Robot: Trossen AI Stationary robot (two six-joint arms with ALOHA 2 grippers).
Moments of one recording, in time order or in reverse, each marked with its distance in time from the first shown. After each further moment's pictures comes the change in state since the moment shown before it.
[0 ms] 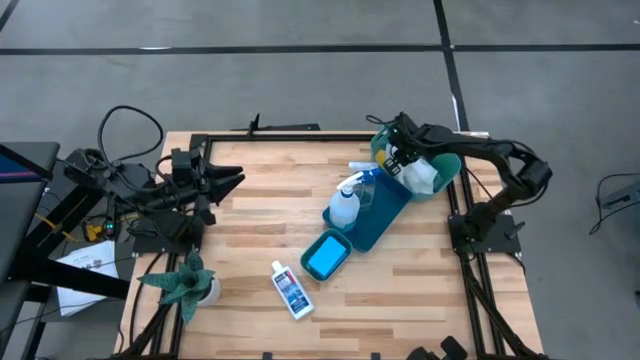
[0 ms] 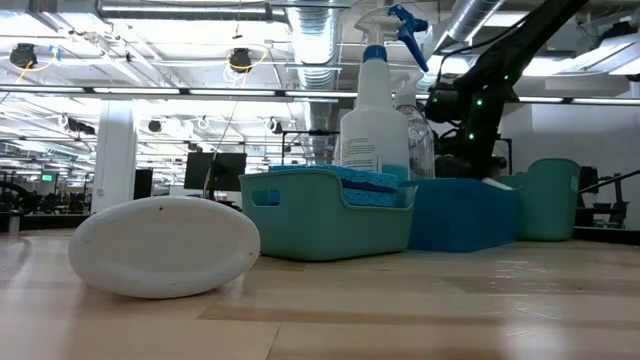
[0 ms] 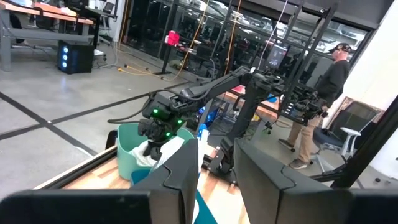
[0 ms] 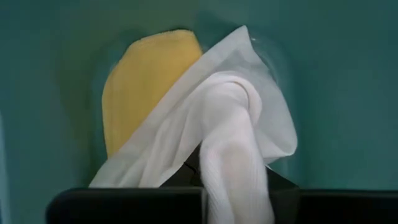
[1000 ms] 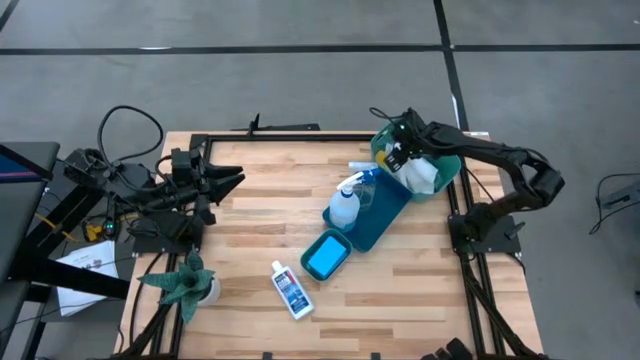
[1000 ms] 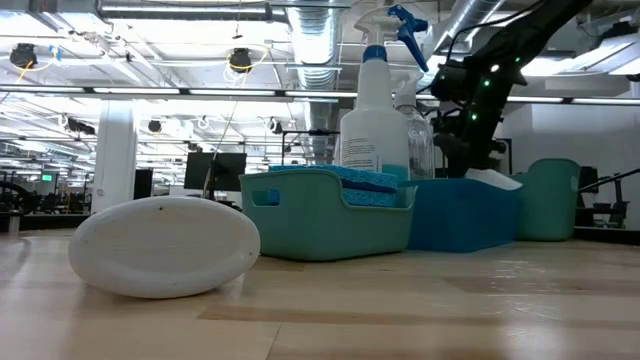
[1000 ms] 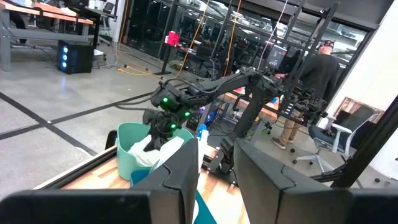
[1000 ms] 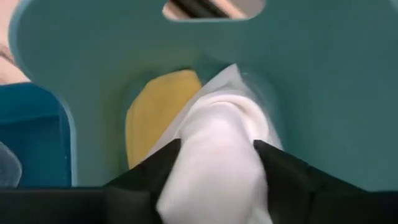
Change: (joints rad) left arm 0.000 0.000 0.000 0.001 0.000 0.000; right arm 0.011 -0.117 0.000 0.006 -0.020 0.007
